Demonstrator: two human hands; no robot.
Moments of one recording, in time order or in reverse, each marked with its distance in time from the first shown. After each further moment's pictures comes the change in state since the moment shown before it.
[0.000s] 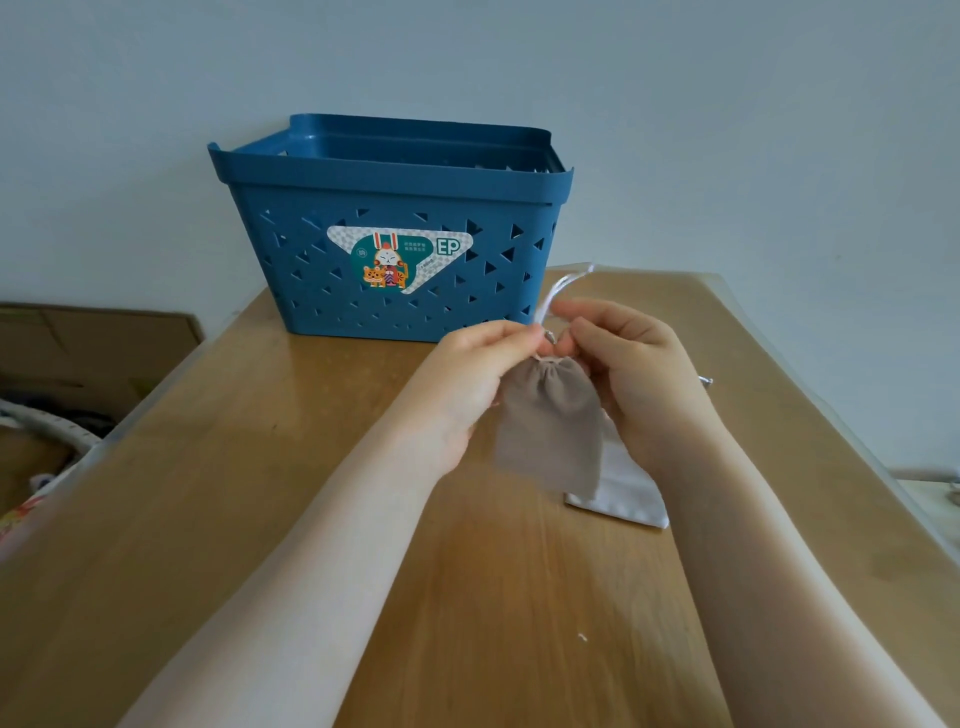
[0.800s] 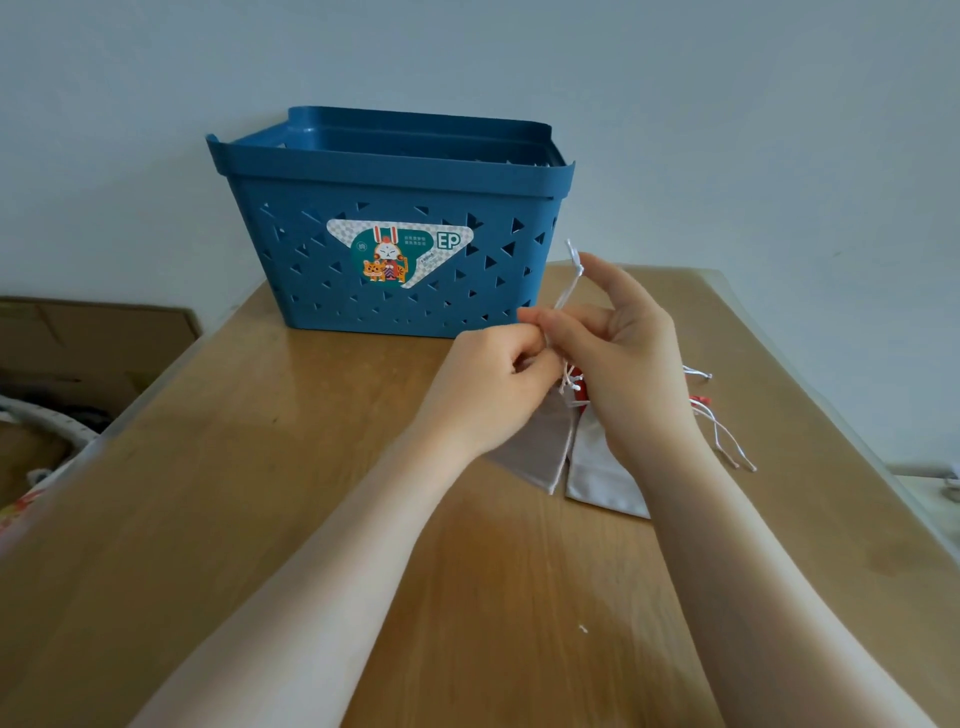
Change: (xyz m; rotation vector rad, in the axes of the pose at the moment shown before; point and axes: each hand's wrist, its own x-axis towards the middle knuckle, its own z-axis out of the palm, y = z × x) left_hand -0.005 -0.005 0.006 0.552 0.082 0.405; right_hand -0.009 -0.005 0.017 -0.126 0.076 -0.202
